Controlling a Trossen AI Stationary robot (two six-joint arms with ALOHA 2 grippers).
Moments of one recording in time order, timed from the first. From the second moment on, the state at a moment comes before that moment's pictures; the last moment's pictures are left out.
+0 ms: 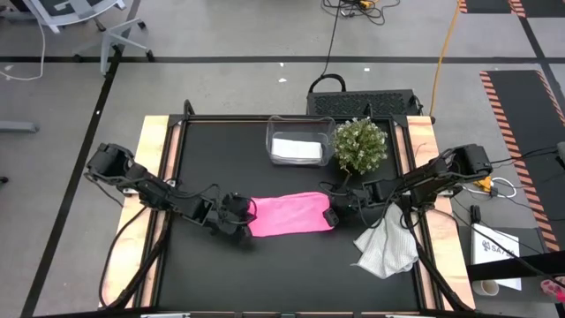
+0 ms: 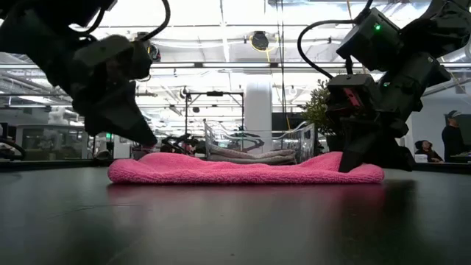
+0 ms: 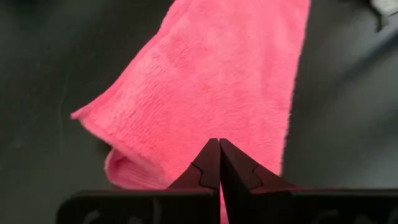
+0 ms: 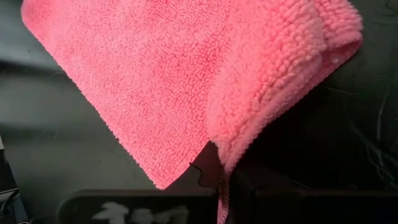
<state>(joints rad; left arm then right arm) -0.38 1.49 0.57 0.10 -0.39 -0.81 0.11 1.48 0.44 0.12 -0.05 1.12</state>
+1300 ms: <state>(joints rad) -0.38 1.66 0.57 0.17 -0.33 -0.87 0.11 1.48 0.83 -0.25 -0.08 1.06</state>
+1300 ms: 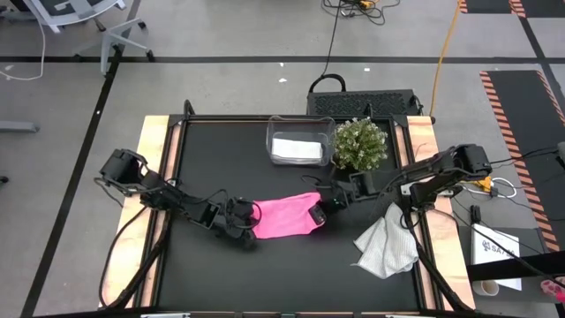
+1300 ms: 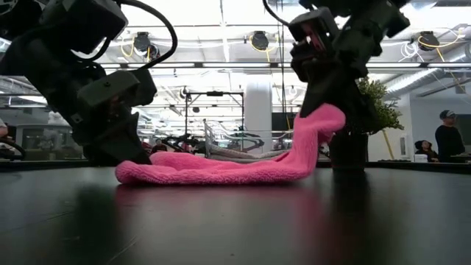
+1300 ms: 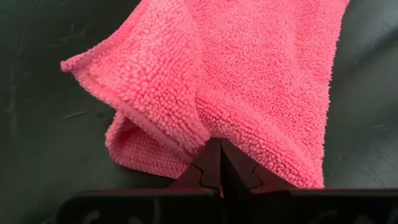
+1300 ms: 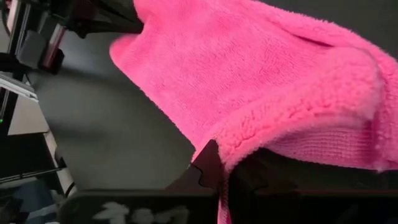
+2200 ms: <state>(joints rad) -0.38 1.66 0.57 0.20 -0.34 -0.83 0.08 1.54 1.00 -0.27 -0.19 1.04</state>
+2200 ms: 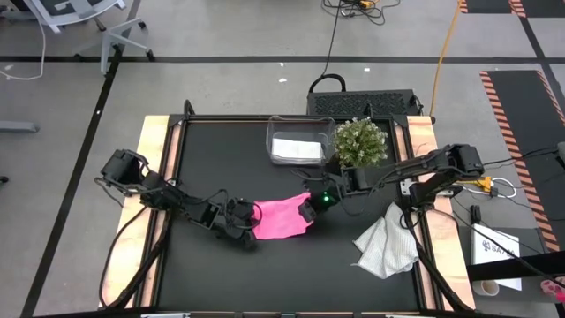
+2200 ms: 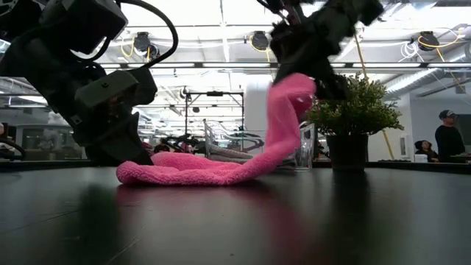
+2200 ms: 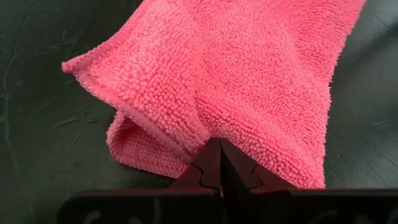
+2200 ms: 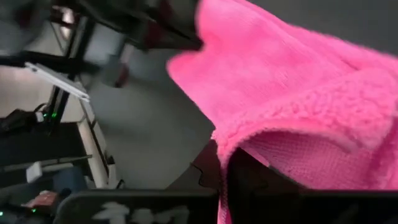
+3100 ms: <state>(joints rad) -0.34 1.66 0.57 0.22 -0.34 -0.81 0.04 1.92 1.31 -0.29 -0.40 0.83</state>
